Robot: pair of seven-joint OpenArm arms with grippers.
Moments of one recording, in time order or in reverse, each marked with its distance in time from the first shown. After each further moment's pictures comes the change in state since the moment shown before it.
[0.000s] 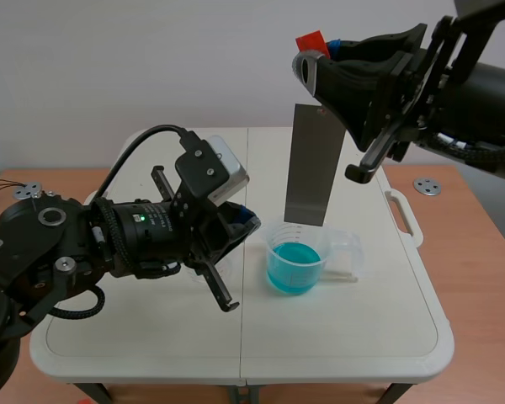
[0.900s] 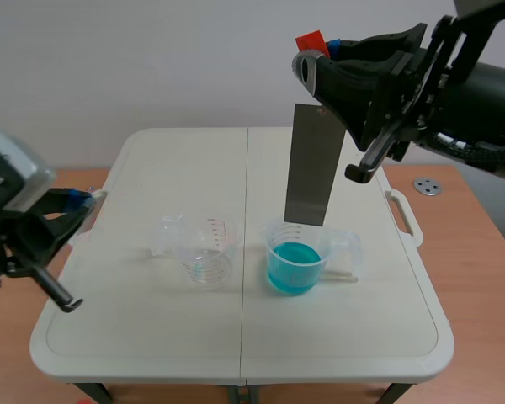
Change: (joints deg) left arm 24.9 -15.6 -24.1 14.5 -0.9 14.9 -11.7; right arm 0.0 0.0 0.0 0.0 0.0 0.0 0.0
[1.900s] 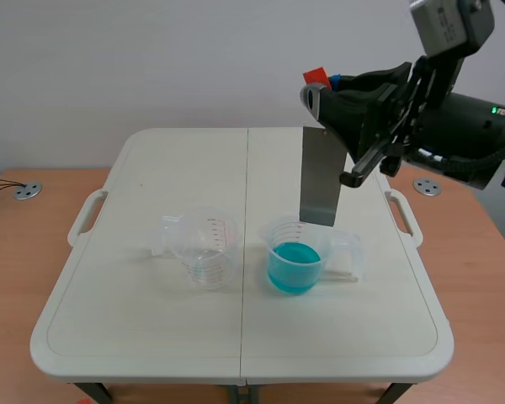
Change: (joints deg) left arm 45.0 7.9 -9.5 -22.9 -0.2 1.1 -2.8; right arm 4.6 -2.3 -1.7 -11.2 -0.4 0.0 -1.2
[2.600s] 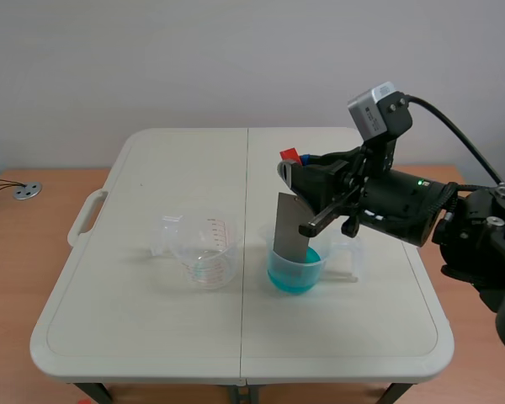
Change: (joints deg) left arm -13.7 3.1 15.9 -14.1 0.0 0.0 0.2; right arm 2.2 -8.4 -2.9 -17.1 -3.6 1.2 -0.3
